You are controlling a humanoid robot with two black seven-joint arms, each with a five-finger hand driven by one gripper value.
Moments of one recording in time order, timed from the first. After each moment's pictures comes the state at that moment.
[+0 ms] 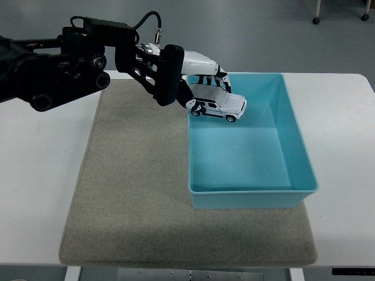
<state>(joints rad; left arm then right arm) -1.43 0.40 -0.02 -1.08 1.31 -0.24 -0.30 0.03 0.00 -0.02 0.09 -0.02 0.18 0.06</state>
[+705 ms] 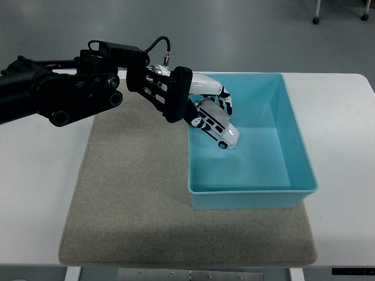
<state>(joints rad) -1.35 0.32 -0.02 -1.02 1.31 -0.24 -0.29 0.03 0.00 -0.02 0.09 -0.02 0.18 0.06</state>
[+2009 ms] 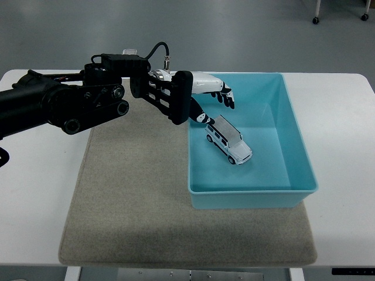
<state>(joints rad) -1.31 0.29 -0.04 -0.98 1.31 -0.10 -0.29 0.03 0.00 -0.02 0.09 -0.02 0.18 0.06</state>
